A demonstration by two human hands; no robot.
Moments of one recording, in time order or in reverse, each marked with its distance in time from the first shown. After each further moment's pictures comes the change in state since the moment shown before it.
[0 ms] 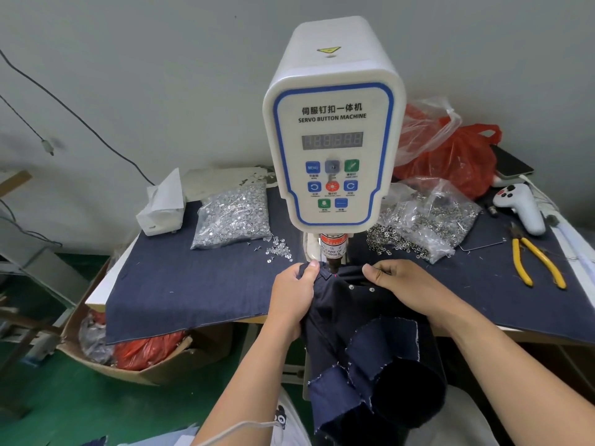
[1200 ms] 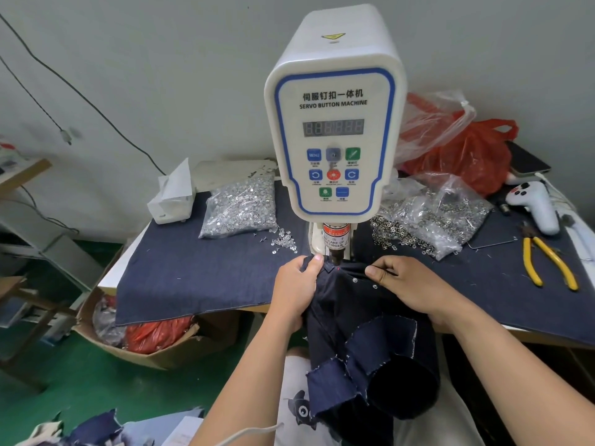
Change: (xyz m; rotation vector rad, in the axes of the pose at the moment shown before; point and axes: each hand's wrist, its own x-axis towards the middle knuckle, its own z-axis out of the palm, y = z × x) left_hand -0.001 -0.003 0.000 0.029 0.041 0.025; right_hand 0.005 0.008 0.001 -0.117 -0.013 -0.110
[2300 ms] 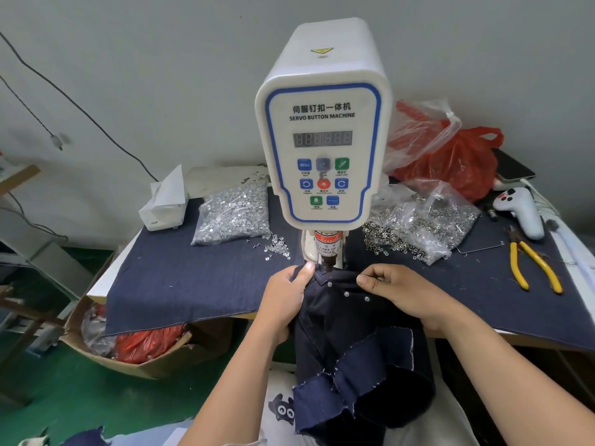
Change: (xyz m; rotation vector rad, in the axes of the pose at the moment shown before) left_hand -0.016 0.008 -0.011 -0.110 -0.131 -0.040; right_hand -0.010 -0.006 -0.003 0.169 -0.103 0.006
